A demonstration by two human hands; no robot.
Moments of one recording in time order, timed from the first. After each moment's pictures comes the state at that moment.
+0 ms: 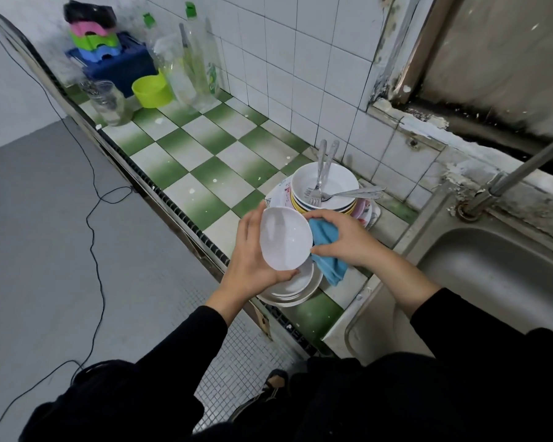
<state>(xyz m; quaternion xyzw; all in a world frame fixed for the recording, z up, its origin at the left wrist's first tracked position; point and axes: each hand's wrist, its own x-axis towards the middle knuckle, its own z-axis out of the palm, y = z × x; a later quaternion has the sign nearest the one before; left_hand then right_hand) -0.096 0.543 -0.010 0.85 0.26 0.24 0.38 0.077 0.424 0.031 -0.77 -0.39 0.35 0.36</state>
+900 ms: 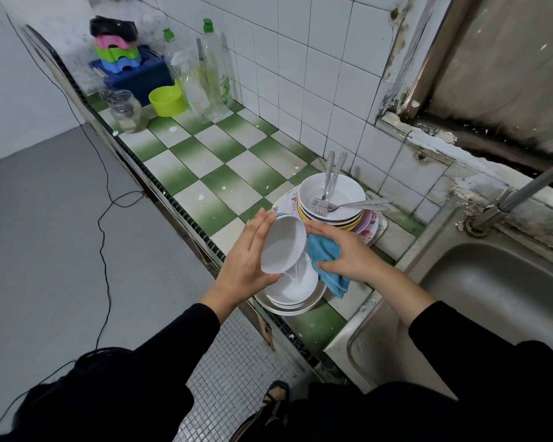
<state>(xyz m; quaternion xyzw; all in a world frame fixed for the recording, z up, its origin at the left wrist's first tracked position) -0.103 0.571 -0.024 0.93 0.12 0.28 0.19 0.083 0.423 0.010 -0.74 -0.47 0.35 0.32</state>
